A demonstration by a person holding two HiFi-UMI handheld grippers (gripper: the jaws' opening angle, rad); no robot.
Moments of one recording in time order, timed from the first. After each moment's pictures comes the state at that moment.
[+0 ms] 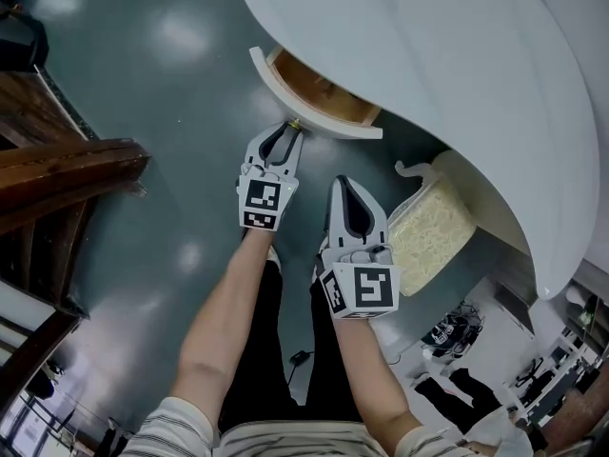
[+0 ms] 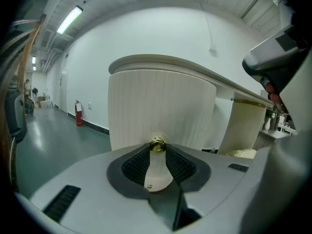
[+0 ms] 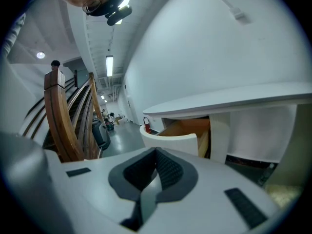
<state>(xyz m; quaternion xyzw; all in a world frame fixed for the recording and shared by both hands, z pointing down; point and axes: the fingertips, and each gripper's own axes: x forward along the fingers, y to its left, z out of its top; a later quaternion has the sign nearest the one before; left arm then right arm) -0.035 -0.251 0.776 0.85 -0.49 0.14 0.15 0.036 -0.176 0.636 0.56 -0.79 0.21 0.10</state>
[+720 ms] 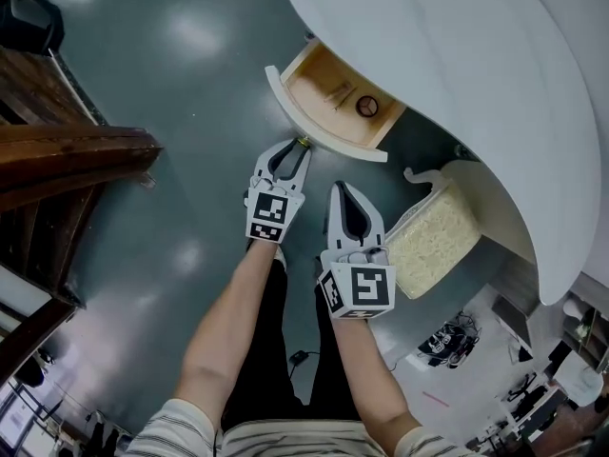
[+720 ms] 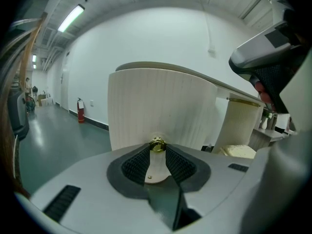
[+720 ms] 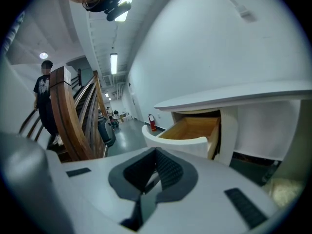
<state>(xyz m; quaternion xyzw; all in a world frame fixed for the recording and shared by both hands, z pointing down) -0.062 -0.206 0.780 0.84 -0.49 0.15 0.17 -0.005 -0.153 0.642 0.54 -0.81 0.22 0.11</state>
